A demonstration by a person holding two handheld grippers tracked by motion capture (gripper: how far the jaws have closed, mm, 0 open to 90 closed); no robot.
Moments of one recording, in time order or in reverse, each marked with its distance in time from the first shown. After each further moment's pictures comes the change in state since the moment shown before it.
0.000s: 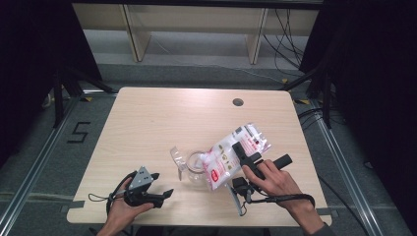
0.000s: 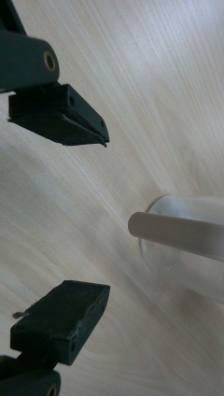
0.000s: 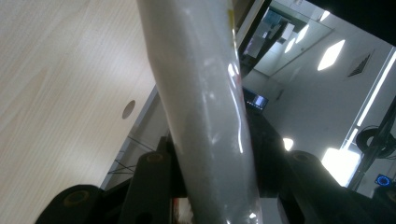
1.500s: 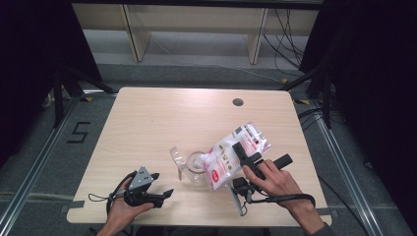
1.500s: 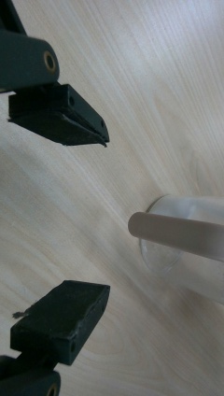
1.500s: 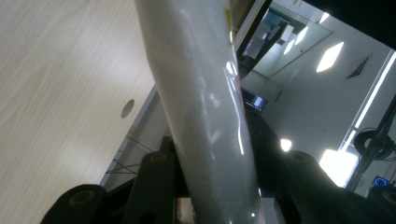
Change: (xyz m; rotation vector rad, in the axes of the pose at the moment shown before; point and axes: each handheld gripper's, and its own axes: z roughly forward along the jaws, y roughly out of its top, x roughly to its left) left arm 0.000 0.000 0.000 0.000 0.001 -0.005; right arm 0.000 -0.001 -0.001 -0.004 -0.006 -0.014
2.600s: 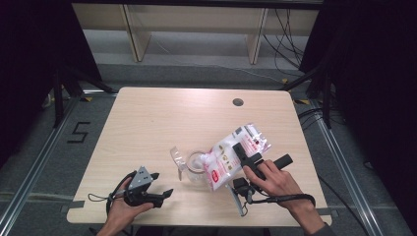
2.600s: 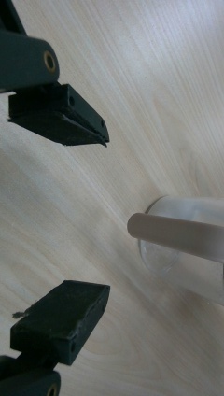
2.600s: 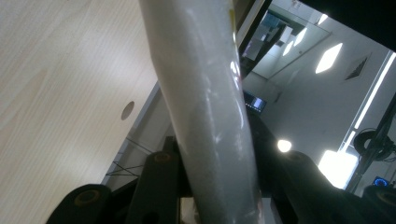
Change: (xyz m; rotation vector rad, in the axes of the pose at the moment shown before) left arm 0.001 0.000 0.000 -0.006 -0.001 -0.001; right arm 0.002 0.000 -0.001 0.000 0.000 0.029
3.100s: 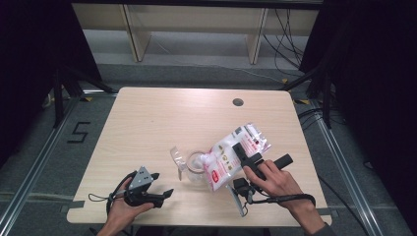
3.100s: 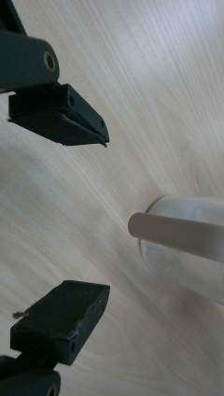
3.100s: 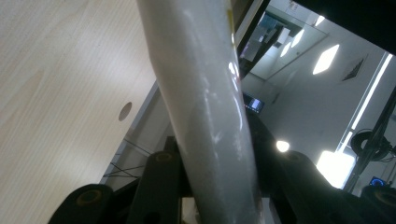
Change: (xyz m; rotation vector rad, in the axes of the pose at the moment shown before) left arm -0.001 0.000 0.001 -0.004 -0.002 -0.010; right arm -0.002 -0.001 0.000 -0.017 -0.011 -0.032
